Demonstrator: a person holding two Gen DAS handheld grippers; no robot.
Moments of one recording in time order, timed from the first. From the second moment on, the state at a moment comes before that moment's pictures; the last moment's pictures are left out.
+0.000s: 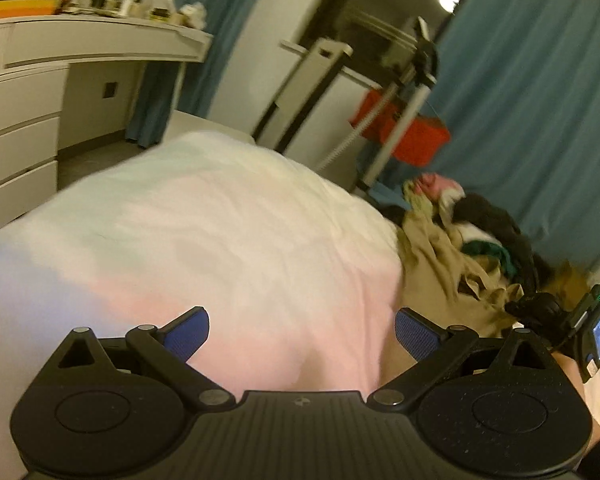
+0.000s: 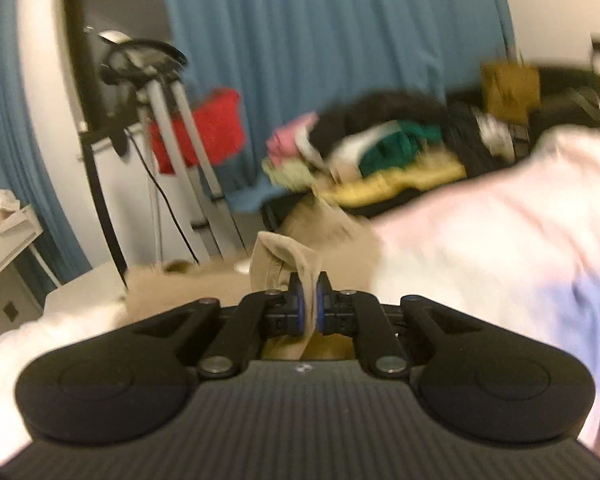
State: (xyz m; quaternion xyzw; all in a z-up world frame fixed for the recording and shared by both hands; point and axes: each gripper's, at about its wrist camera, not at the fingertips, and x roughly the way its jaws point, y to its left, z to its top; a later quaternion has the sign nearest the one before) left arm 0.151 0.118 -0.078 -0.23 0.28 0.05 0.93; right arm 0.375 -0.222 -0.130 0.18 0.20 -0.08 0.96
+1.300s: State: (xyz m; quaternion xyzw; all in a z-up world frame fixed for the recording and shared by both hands) left arm 0.172 0.074 -0.095 -0.13 0.29 -0.02 0.95; right arm 0.414 -0.230 -0.125 0.13 0.22 -0.02 0.97
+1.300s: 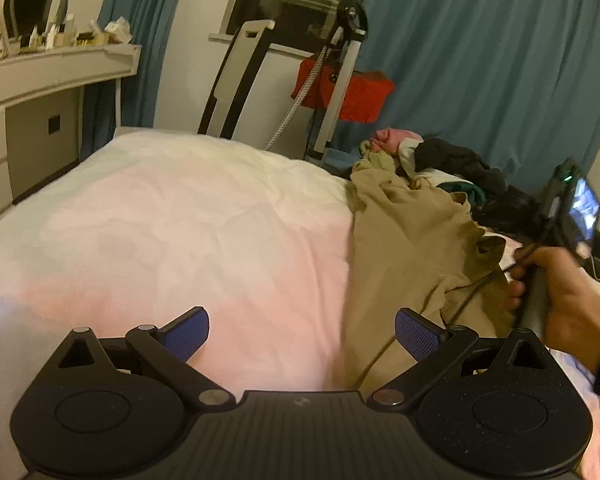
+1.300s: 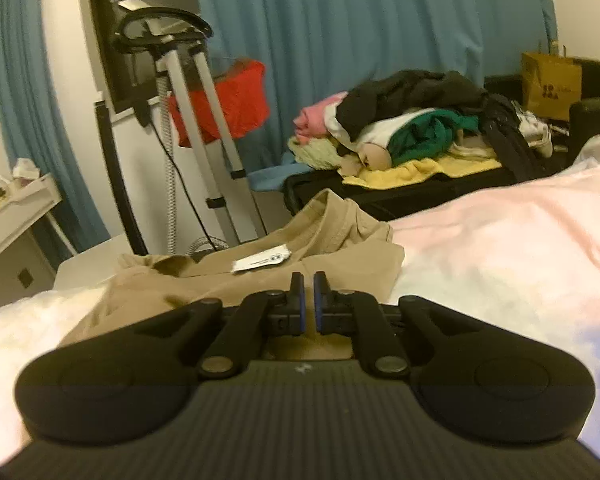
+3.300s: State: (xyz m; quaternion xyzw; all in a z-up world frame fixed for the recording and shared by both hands) left arm -0.005 0.029 -0.024 0.29 0.35 -0.28 0.84; right arm 0.028 -0.257 -0.074 0.20 0.22 0.01 0.95
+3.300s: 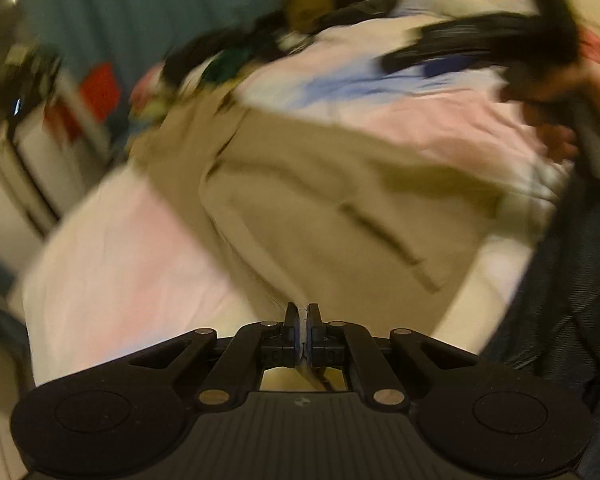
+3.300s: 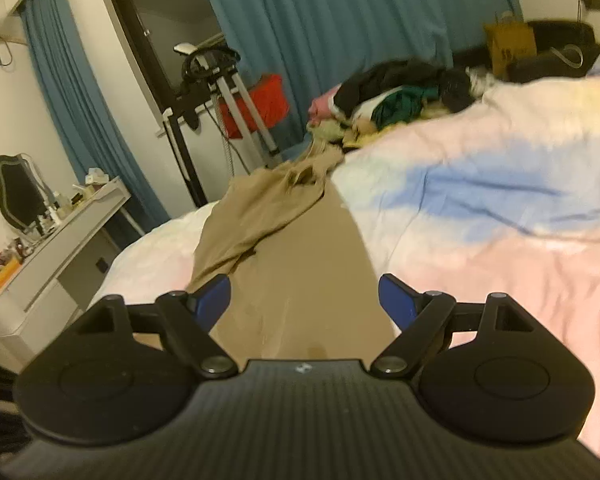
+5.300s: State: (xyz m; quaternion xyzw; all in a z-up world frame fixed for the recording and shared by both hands) left arm 0.072 0.057 -0.140 -0.25 0.58 -0.17 0.76; right arm 0.032 -0.291 -0.172 0.38 0.48 0.03 0.79
